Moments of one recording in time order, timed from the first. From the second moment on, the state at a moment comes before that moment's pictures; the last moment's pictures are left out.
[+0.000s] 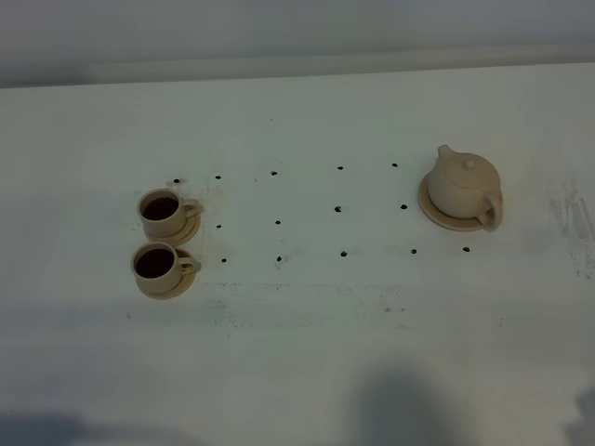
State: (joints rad) left arm -0.04 0.00 -0.51 0.02 1.07 -0.02; right arm 0.28 0.61 -0.53 0.07 1.11 -0.09
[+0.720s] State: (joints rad) left arm -0.04 0.00 -0.51 0.02 1.07 -0.02; right arm 0.22 0.41 -0.52 0.07 1.11 -0.07
